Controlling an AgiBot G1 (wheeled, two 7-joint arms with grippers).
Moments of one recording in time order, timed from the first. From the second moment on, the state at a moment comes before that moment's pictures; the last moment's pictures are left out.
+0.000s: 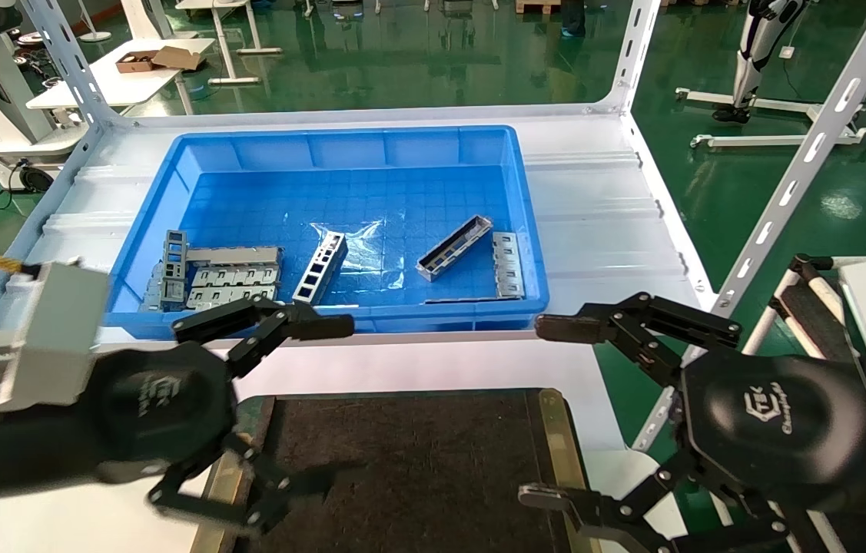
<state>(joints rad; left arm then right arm) -1.17 0.69 0.34 -1.28 0.88 1.40 -0.21 1.10 -0.57 -0.40 1.26 -0.65 -1.45 0.12</state>
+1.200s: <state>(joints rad) -1.71 1.32 0.60 -0.33 1.40 1.01 0.00 1.10 -0.57 -0.40 1.26 -0.65 -1.45 0.12</state>
